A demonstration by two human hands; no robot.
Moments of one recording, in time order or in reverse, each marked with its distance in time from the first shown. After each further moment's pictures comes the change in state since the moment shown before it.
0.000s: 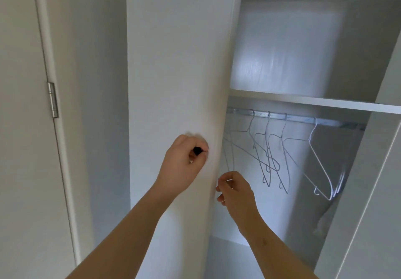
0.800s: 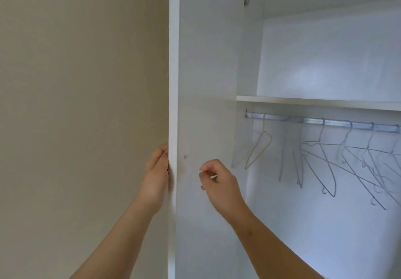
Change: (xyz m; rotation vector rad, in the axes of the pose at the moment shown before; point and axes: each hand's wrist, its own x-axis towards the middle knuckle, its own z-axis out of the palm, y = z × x) left_hand -0.079 -0.070 -0.271 -0.366 0.385 -0.556; right_hand -0.075 -0.089 0.265 0.005 -0.314 -0.328
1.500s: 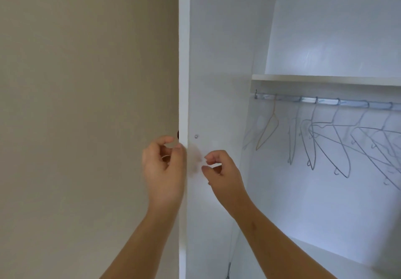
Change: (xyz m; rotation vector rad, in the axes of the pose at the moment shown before) left_hand -0.008 -0.015 -0.040 0.102 0.314 0.235; right_hand 0.006 0.008 0.069 0.057 0.012 0.004
